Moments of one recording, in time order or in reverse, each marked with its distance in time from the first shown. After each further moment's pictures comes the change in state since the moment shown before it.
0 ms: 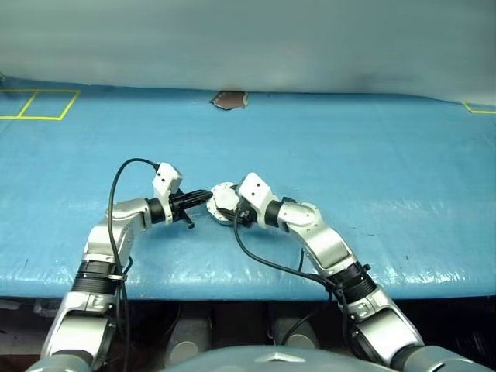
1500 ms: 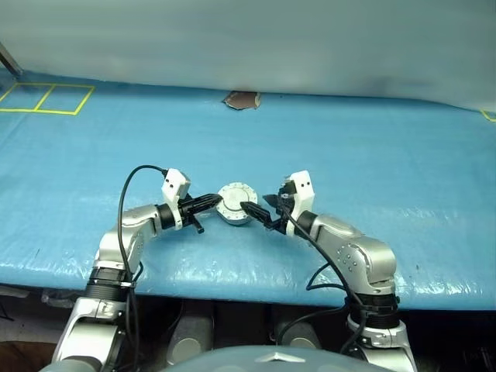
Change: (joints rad) left arm 0.041 -0.066 -0.019 -0.023 0.000 -0.011 0.022; right arm 0.184 0.146 -0.457 -0.344 0.458 0.643 -0.170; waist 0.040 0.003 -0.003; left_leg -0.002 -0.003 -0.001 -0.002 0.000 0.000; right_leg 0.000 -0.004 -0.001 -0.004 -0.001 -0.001
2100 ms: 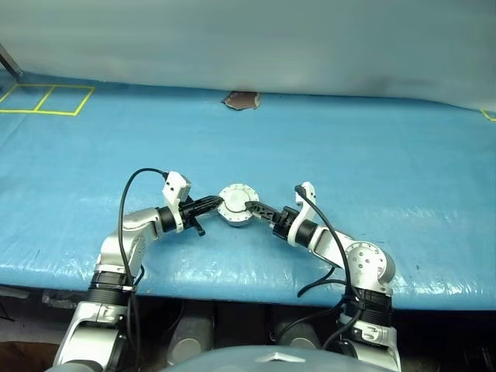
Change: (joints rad) left arm 0.023 -0.011 0.001 -0.013 -0.001 -0.017 0.001; right arm -0.007 0.126 -0.232 0.162 0.275 0.159 -0.155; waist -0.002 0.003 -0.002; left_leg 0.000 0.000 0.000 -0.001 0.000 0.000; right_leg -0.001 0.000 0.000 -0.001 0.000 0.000
